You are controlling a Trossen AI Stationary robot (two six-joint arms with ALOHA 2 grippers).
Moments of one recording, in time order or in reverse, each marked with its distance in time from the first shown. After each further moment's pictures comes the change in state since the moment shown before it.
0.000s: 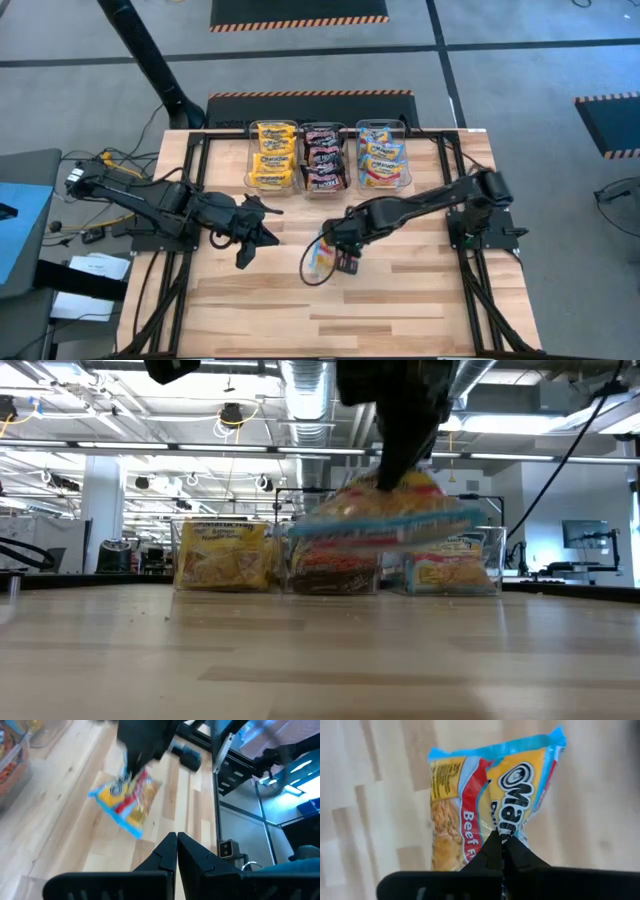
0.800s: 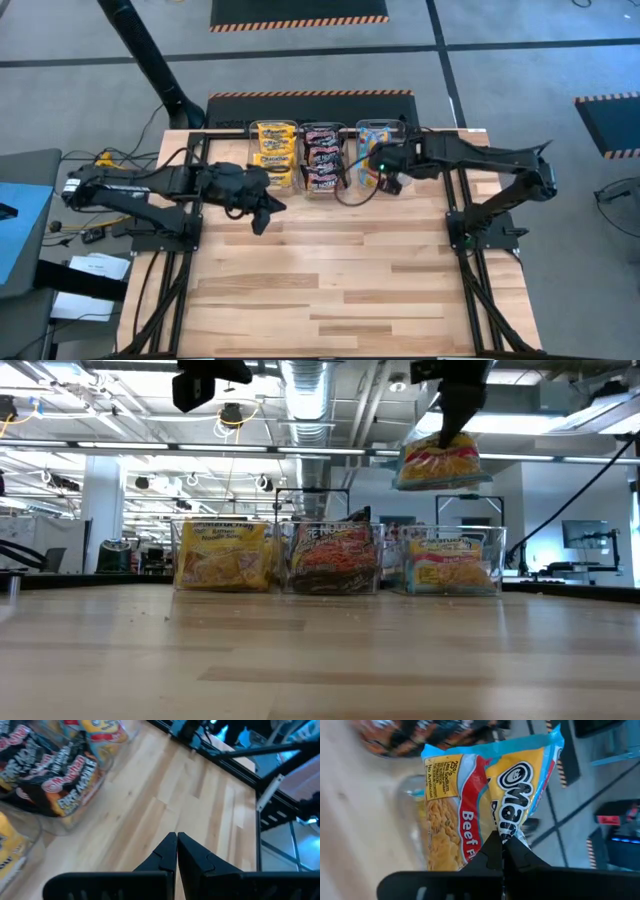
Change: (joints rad) left arm 0.253 0.000 0.000 0.003 0.000 0.043; right arm -0.340 -0.383 0.002 -0.422 0.585 -0.395
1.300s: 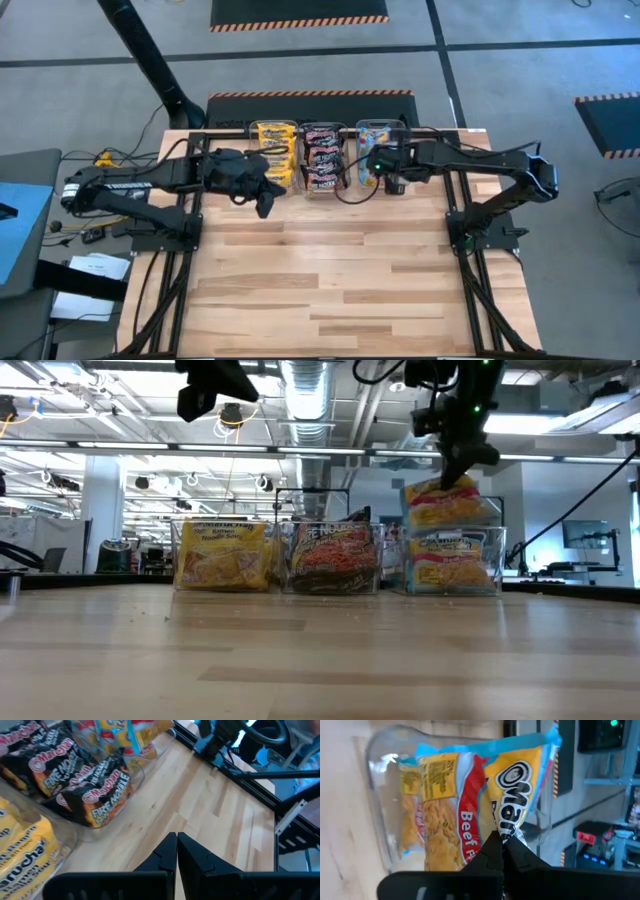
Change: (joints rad) left arm 0.125 0.000 0.000 0.004 0.000 -0.003; right arm -0.105 -0.025 -0.271 0.251 0.010 -0.339
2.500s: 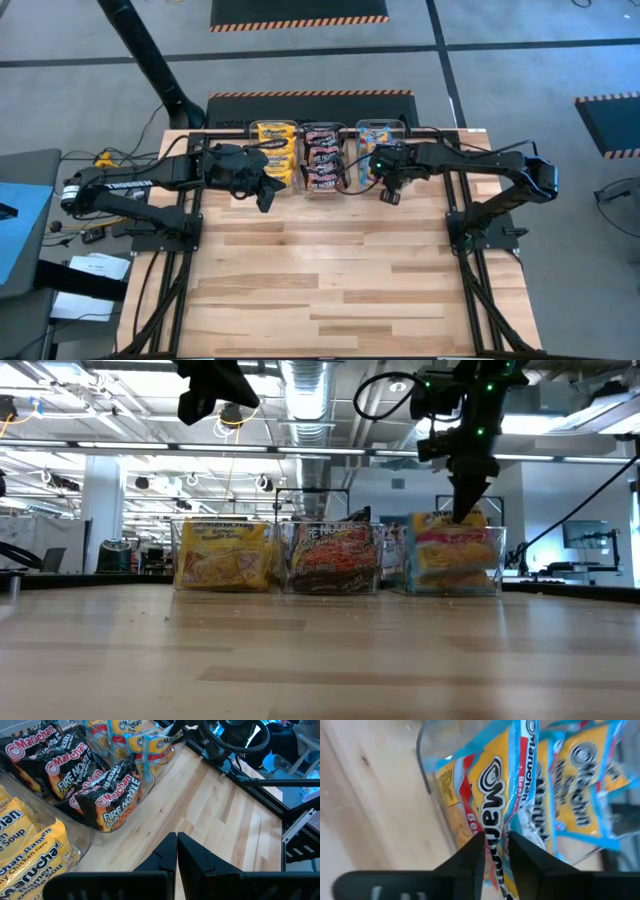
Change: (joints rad) left arm 0.047 0.000 0.000 0.000 0.000 0.003; right arm -0.079 0.000 -0.132 0.084 -0.334 0.252
